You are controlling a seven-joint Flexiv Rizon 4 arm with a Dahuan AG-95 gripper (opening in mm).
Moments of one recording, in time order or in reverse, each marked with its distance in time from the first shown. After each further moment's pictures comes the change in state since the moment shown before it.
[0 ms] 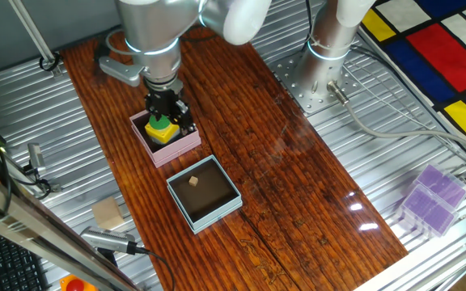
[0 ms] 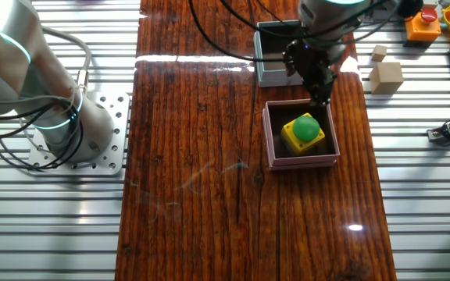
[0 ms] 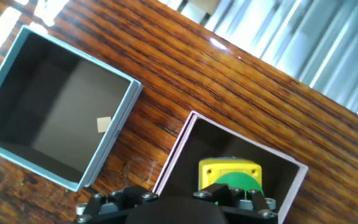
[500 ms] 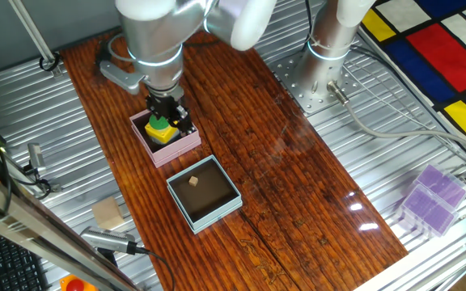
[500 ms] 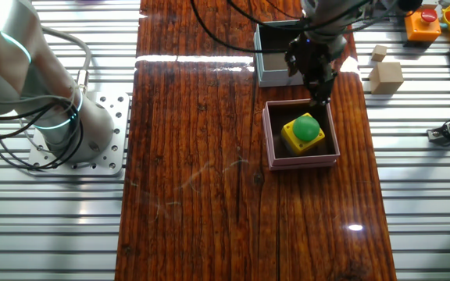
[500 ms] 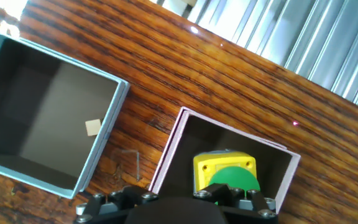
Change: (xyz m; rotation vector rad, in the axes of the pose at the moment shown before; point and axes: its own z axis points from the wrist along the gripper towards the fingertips) arm -0.002 -0.006 0.001 0.040 0.035 0.016
